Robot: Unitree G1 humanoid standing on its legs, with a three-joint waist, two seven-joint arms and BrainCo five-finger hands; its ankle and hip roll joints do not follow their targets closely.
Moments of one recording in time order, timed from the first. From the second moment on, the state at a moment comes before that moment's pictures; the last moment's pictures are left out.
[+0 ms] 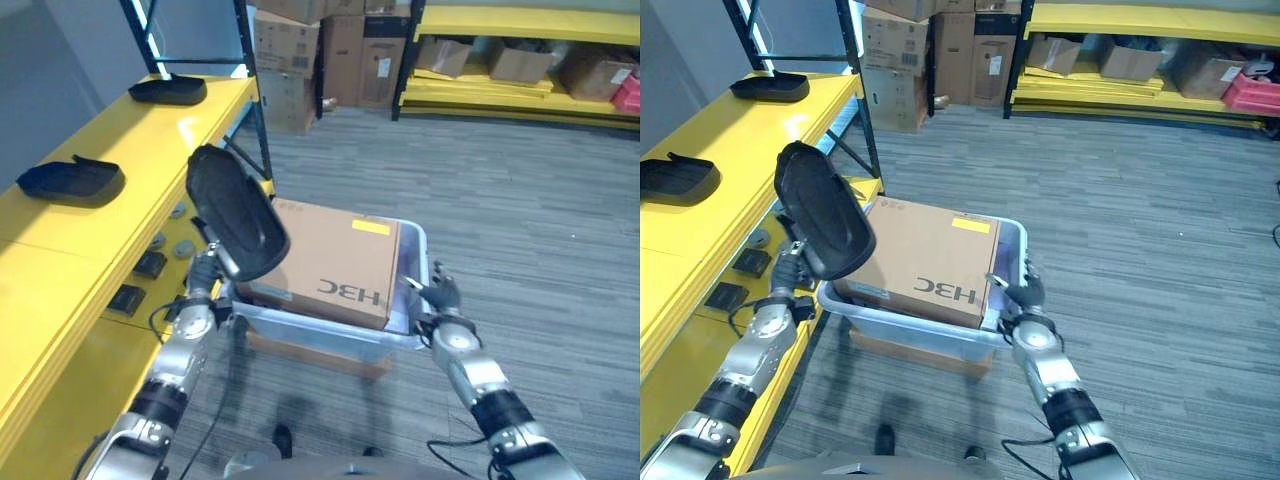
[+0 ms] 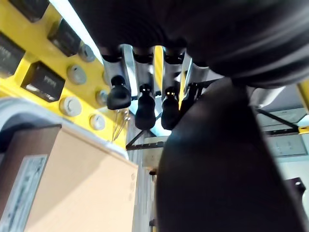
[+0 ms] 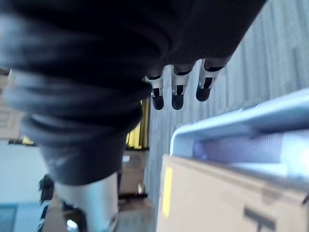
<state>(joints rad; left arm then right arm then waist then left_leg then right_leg) -0.13 0.34 -0.13 0.24 -0.33 -0.01 0.37 -0.10 -0.40 0.13 0.43 0.35 0.07 -0.45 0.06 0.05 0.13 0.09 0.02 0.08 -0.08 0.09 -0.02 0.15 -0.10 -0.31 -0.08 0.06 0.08</state>
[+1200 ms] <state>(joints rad) 0.16 0.41 0.18 0.05 -0.23 -0.23 0.44 0.08 -0.34 0.20 1.00 0.03 0.01 -0.26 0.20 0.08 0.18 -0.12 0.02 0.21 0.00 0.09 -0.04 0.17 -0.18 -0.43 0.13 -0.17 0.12</state>
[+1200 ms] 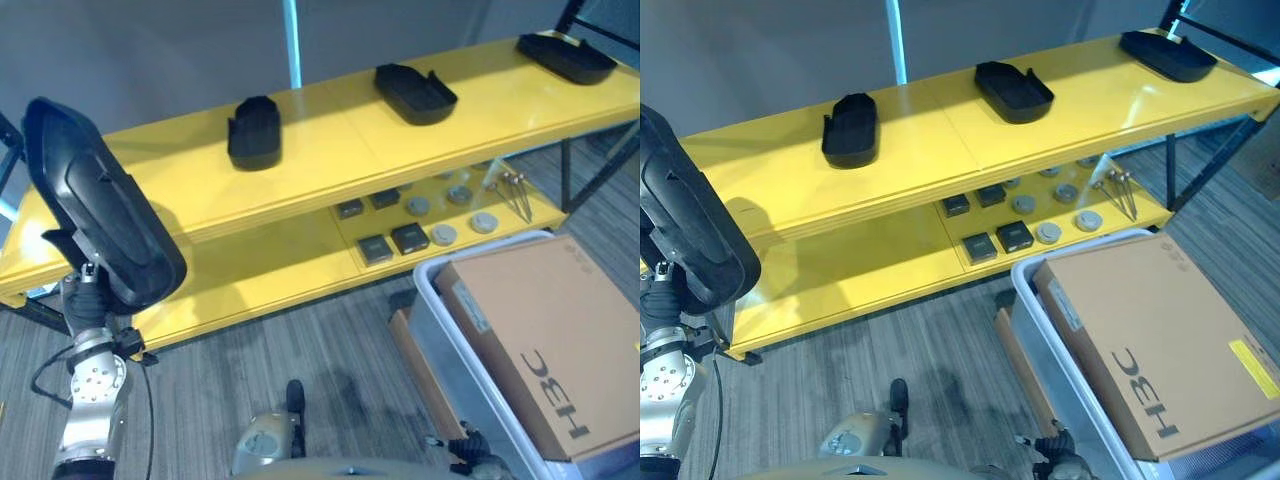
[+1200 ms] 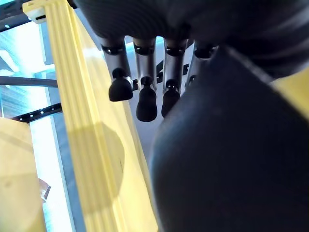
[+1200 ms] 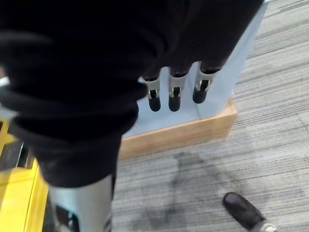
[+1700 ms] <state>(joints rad) 0.02 0.51 0.12 0.05 -0.23 -0.22 0.44 0.05 -0.29 0.17 0.99 0.09 0.03 -0.26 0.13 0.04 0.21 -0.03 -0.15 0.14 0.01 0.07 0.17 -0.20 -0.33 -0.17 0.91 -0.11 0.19</state>
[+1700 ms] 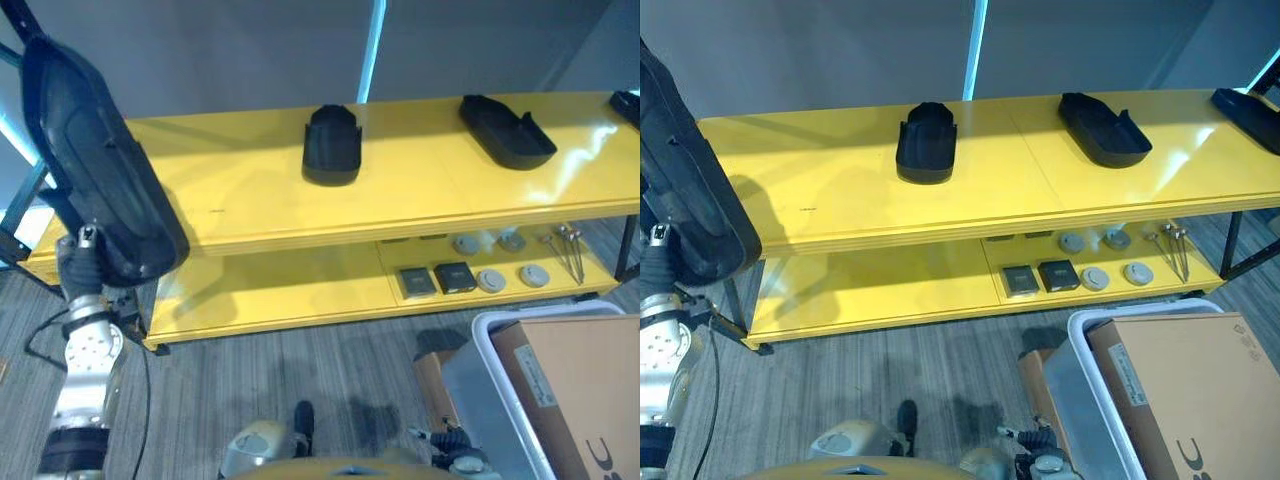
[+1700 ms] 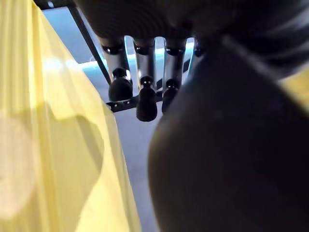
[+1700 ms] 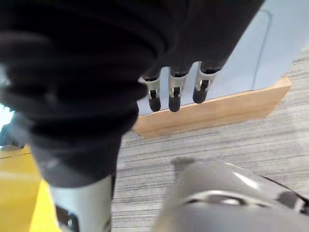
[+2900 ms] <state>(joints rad) -0.02 0.51 0.04 0.01 -0.08 -0.13 0.43 0.06 -0.39 0.06 0.99 0.13 0.00 -0.22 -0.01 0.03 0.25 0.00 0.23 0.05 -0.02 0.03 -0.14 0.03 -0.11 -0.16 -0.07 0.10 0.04</state>
